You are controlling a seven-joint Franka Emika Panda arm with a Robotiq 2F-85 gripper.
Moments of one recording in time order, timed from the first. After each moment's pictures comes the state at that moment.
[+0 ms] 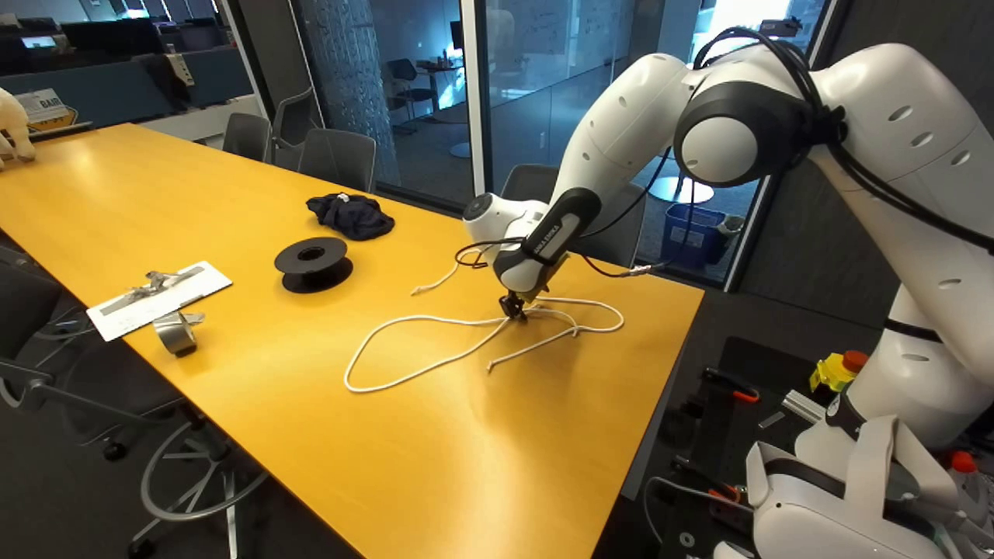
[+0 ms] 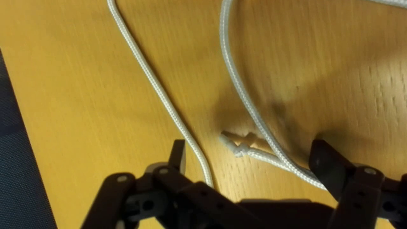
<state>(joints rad) 0.17 0.81 -0.24 -1.69 -0.38 2.32 0.45</state>
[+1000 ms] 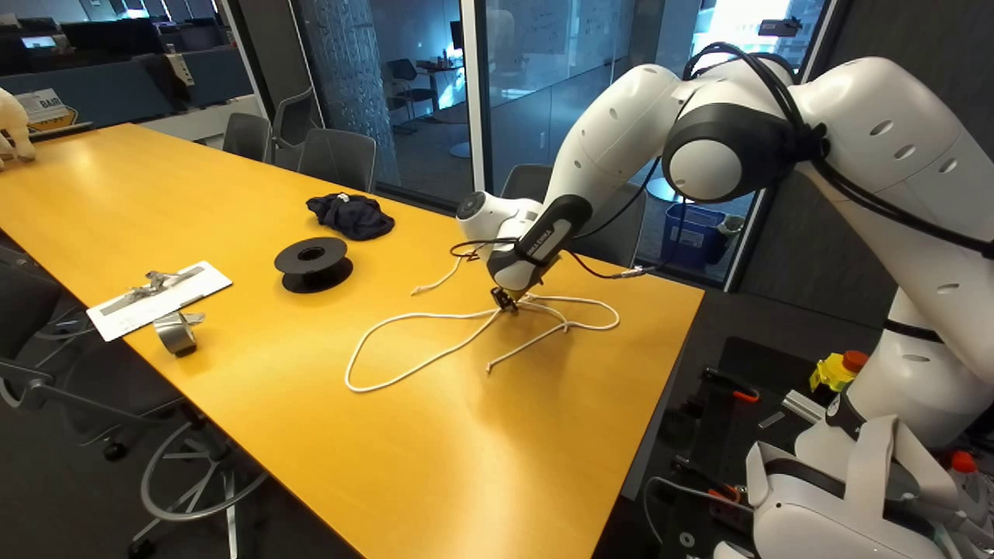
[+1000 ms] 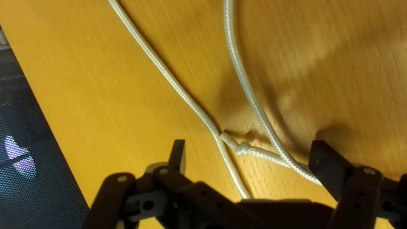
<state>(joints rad) 0.20 0.86 -0.29 -1.60 -0.38 2.32 0.58</state>
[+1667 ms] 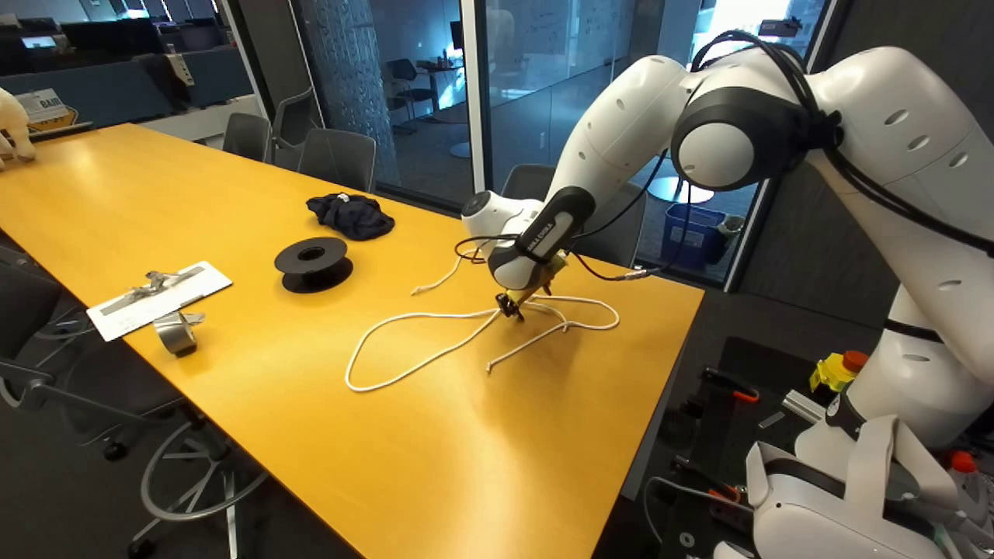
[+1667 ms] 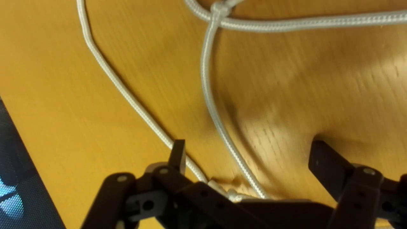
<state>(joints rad) 0.18 0.82 -0.25 -1.67 -0.30 2.28 0.59</state>
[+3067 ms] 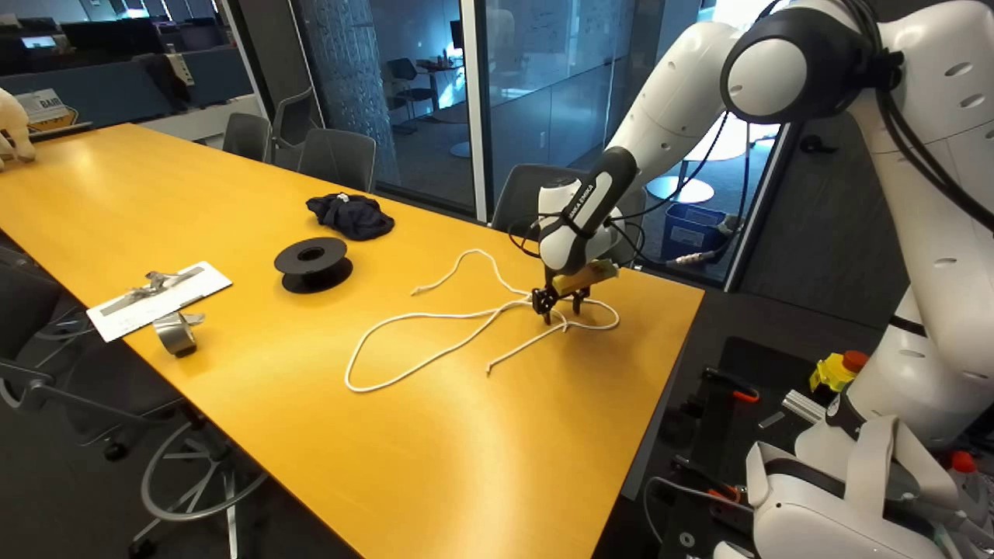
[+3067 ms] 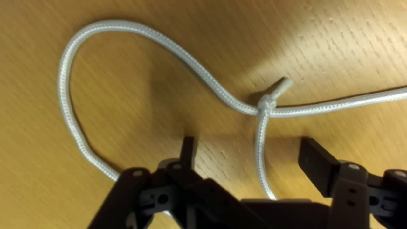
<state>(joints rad) -0.05 0.62 -0.14 -2.05 0.04 2.63 0.33</state>
